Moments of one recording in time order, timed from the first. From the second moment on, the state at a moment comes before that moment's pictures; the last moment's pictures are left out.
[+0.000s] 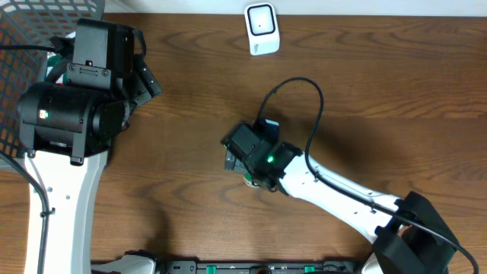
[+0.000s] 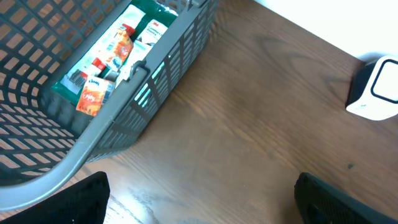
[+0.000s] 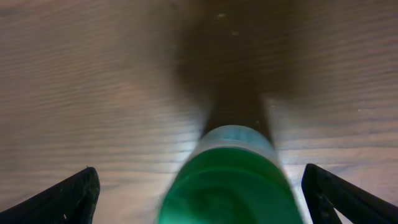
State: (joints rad) left arm -0.20 1.44 1.95 -1.48 -0.39 -0.65; right arm 0.88 1.70 1.13 -0.64 0.20 1.09
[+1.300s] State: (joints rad) left arm -0.20 1.44 1.95 -1.48 -0.39 -0.65; right arm 0.51 1.69 1.16 -0.83 -0.05 0.64
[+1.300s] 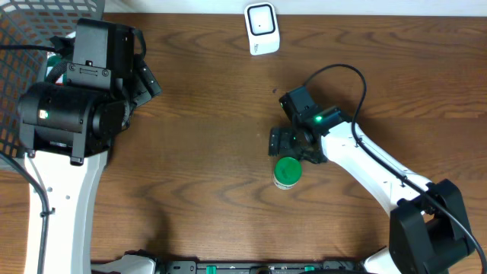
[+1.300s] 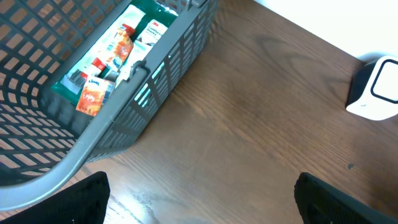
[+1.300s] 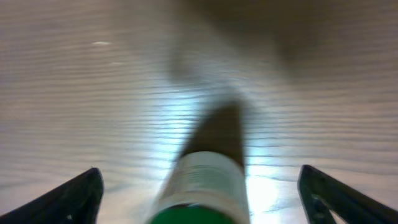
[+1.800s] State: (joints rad) left arm -0.20 1.44 1.95 -1.48 -0.39 -0.65; right arm 0.77 1.65 1.27 -0.80 -0.16 0.41
